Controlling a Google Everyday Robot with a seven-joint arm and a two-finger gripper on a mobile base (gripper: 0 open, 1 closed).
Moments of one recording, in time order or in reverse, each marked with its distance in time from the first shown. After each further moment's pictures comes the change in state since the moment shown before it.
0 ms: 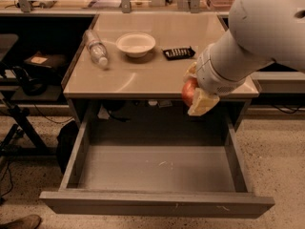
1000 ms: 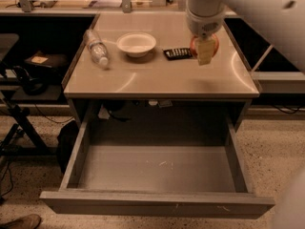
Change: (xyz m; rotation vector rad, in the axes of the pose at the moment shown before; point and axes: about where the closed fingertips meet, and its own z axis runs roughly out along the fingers) arm 0.049 -0.142 0.013 -0.086 0.377 -0.104
